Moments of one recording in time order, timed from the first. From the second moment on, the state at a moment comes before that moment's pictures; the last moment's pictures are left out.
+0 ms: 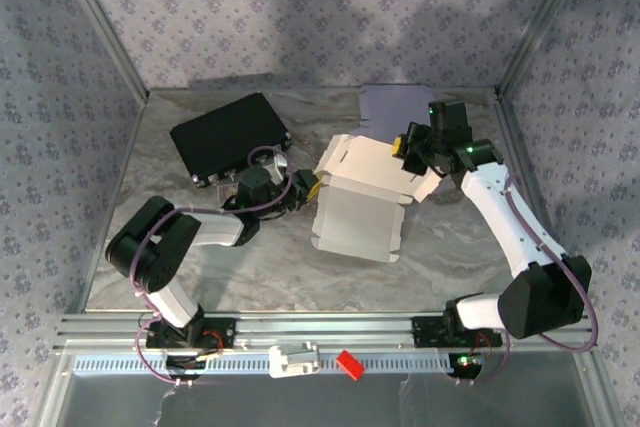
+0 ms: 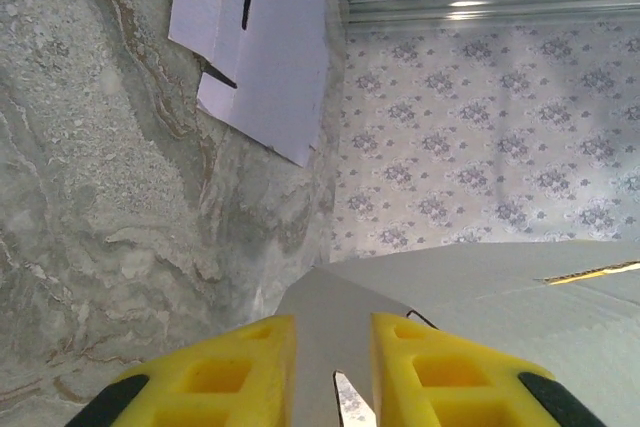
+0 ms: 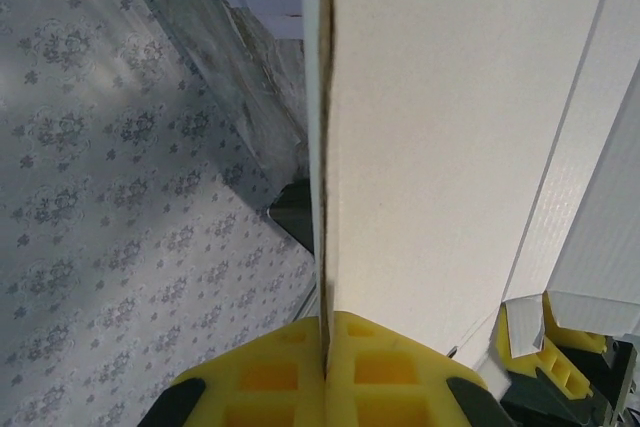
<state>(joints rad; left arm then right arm) -0.60 1.66 0.61 0.84 0.40 -1.45 0.25 1.33 1.25 -0.66 -0.26 2.07</state>
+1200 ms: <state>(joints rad) -0.65 1.34 0.74 -0.11 0.38 -1.01 0.30 1.31 1.13 -0.63 -0.21 1.90</state>
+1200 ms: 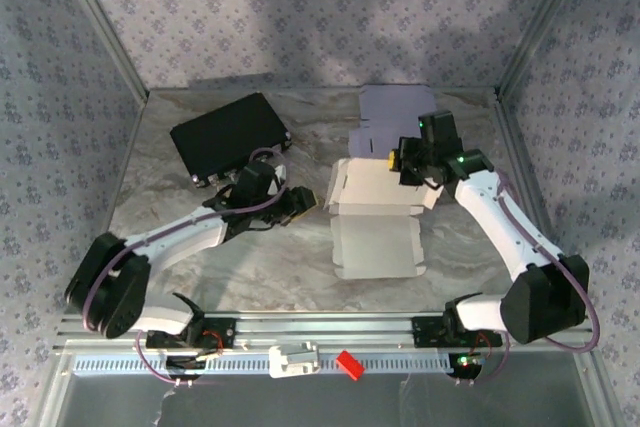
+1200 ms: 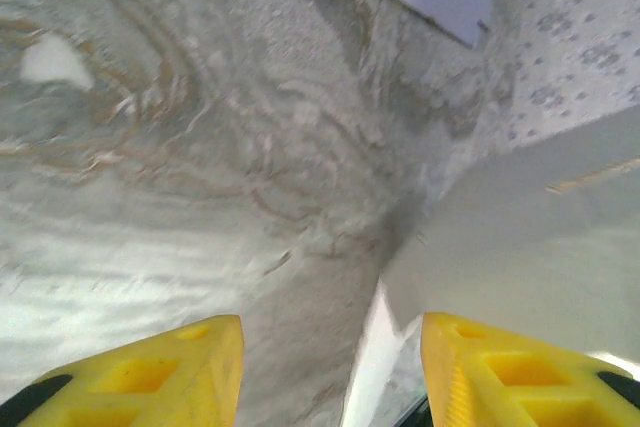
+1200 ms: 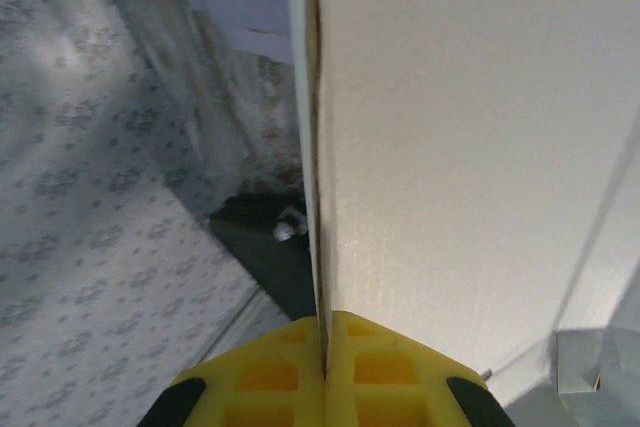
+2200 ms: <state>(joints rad) -0.66 1.47 0.73 0.06 0.41 -0.23 0.41 1.32 0.88 -0.19 -0.20 1.58</state>
